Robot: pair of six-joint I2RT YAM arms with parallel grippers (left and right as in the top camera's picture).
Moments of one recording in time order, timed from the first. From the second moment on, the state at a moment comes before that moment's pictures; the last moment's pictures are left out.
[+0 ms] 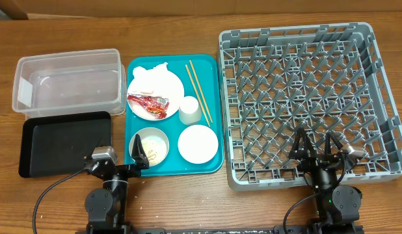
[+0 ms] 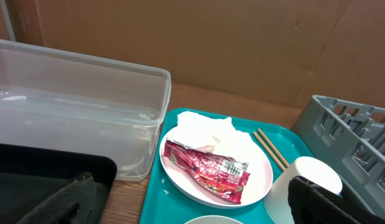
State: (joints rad) left arm 0.01 0.02 0.01 -0.08 -0.02 -0.23; right arm 0.09 0.01 0.02 -0.02 0.05 0.48
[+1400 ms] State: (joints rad) left arm 0.01 0.02 0.01 -0.08 -0.02 -0.23; right arm 0.09 0.01 0.02 -0.02 0.06 0.46
